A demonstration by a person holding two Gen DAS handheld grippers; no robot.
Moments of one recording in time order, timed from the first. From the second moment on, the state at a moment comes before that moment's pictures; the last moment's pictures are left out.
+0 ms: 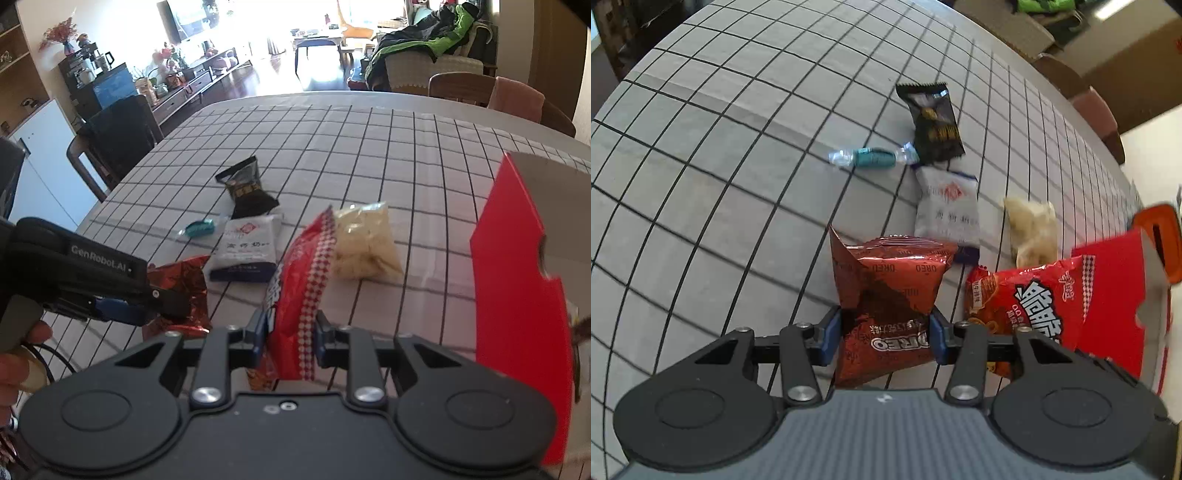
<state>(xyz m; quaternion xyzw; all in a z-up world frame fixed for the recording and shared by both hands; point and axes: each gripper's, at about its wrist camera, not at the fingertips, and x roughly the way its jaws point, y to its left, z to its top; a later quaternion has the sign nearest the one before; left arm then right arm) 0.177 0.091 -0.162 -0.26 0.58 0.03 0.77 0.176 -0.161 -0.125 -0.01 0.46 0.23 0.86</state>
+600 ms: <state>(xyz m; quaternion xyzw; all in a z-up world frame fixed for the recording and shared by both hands) 0.158 0.034 -0.117 -0.15 0.55 -0.04 0.82 0.126 -0.218 -0.087 0.03 0.43 0.20 0.88</state>
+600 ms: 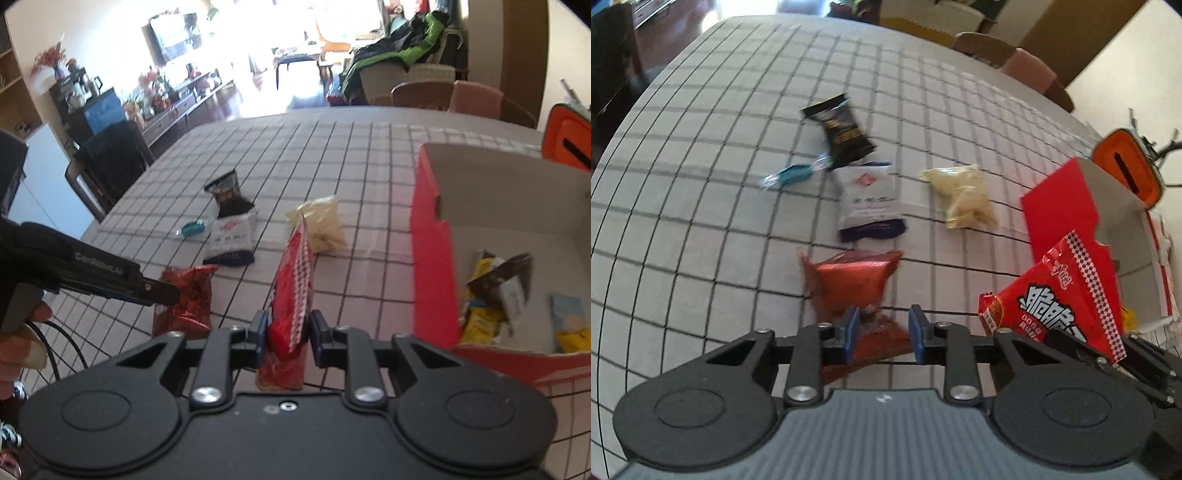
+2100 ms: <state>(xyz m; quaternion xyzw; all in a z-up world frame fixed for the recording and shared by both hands) 0.169 0.035 -0.134 -0.18 0.56 0.01 0.81 0.132 -0.239 -0.074 0.07 0.41 0.19 0.89</state>
